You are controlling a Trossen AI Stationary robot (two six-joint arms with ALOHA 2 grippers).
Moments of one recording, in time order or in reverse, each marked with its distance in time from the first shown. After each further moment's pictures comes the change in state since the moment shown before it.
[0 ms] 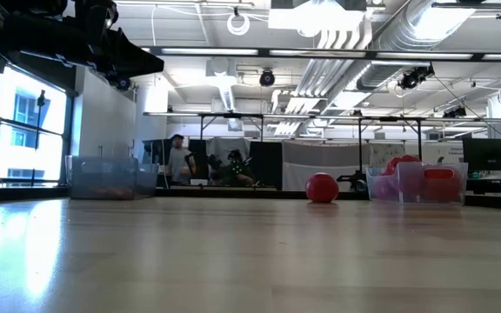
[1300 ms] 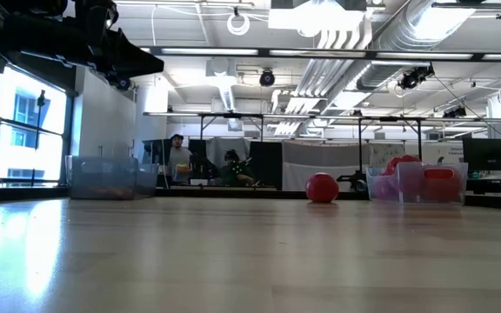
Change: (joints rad) left arm 0.000 0.000 0.000 -0.003 0.001 0.008; right arm -0.023 0.000 0.064 -0.062 0.024 0.025
